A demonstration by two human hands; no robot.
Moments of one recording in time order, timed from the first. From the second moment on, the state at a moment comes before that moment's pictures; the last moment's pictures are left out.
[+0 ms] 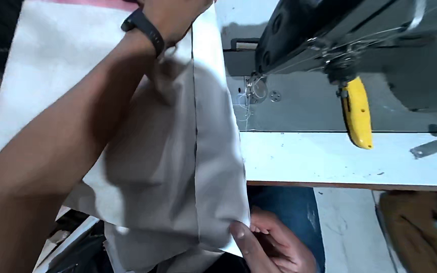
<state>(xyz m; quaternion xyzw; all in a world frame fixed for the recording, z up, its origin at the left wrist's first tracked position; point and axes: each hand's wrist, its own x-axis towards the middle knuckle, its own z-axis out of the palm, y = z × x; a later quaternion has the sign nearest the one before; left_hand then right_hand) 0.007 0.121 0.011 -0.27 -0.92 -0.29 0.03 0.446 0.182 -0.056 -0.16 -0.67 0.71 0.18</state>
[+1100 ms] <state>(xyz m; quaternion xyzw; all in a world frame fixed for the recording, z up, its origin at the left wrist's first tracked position) 0.191 0.040 -0.007 -0.42 -0.87 -0.26 0.09 0.449 0.241 -0.052 -0.12 -0.79 0.55 0.23</state>
